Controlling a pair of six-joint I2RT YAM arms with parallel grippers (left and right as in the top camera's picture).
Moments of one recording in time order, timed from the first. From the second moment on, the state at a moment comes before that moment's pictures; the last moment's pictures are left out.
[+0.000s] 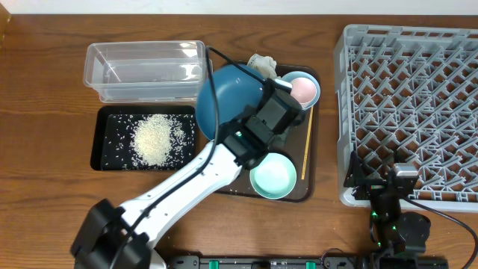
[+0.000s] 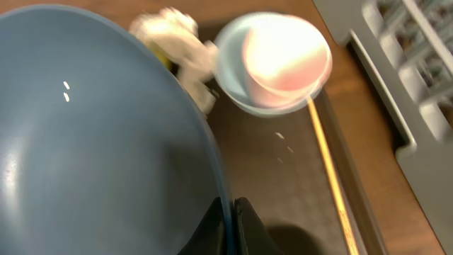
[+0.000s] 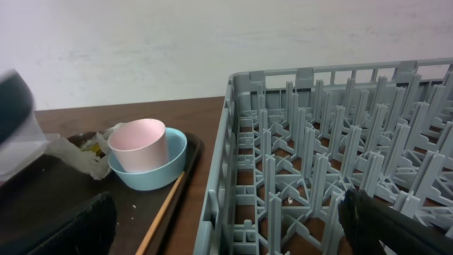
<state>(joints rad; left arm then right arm) -0.80 1.62 1.25 -0.50 -0.27 -0.35 -0.04 0.01 0.01 -0.06 -0.10 0.12</state>
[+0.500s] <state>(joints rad) -0.80 1.72 1.25 -0.50 -0.14 -0.35 -0.04 0.01 0.01 -0.06 -0.10 0.12</state>
